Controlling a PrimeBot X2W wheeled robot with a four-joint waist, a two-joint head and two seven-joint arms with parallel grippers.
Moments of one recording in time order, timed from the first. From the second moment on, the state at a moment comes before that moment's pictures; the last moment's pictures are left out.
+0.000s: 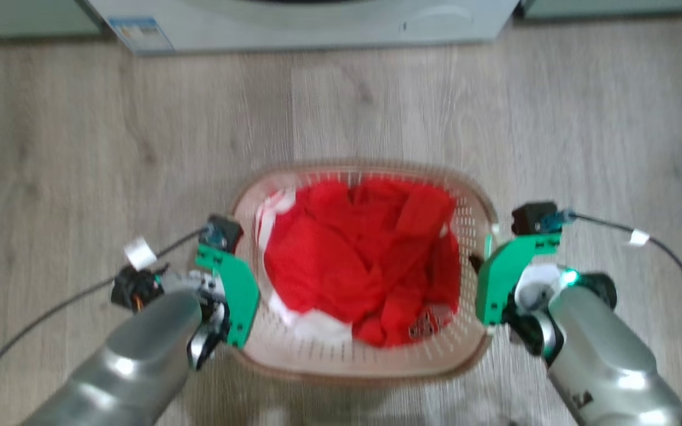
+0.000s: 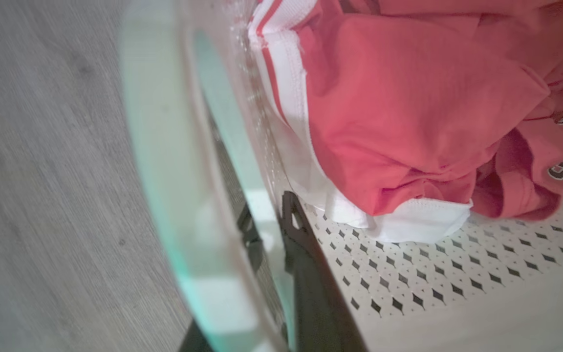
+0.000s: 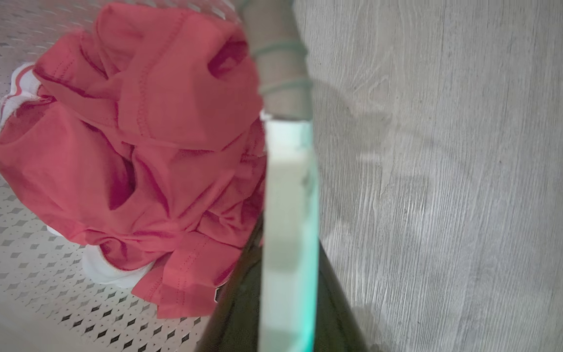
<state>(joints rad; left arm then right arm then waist) -0.64 0.25 -1.08 0.78 -0.77 0.05 0.22 -0.44 -0.13 0.42 0.58 0.55 0.11 0.33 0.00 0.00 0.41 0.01</state>
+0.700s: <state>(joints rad) -0.89 0.10 -1.05 1.10 -0.77 -0.03 0.09 -0.72 -0.10 0.49 0.83 0.58 0.11 0.11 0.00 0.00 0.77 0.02</state>
